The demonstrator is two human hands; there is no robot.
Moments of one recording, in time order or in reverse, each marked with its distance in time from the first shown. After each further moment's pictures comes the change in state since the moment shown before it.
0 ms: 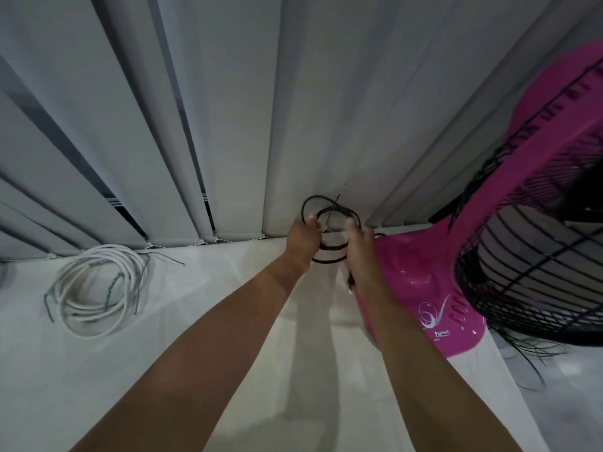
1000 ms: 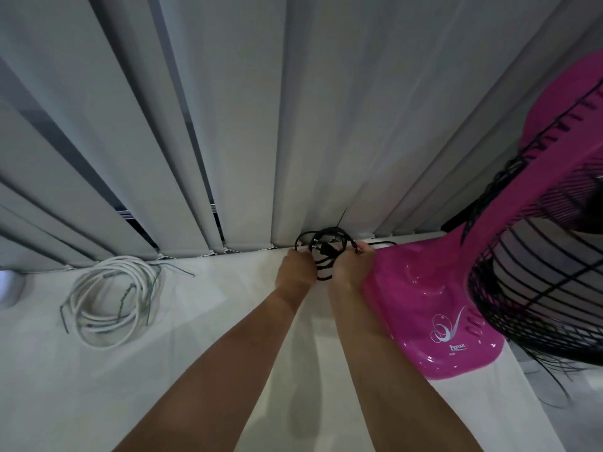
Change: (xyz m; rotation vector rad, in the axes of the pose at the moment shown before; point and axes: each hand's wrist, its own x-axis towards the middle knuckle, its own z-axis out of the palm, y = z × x) left_hand 0.005 -0.040 -0.021 0.649 0.141 -0.009; right_hand 0.012 0.016 0.050 0.342 0.450 0.126
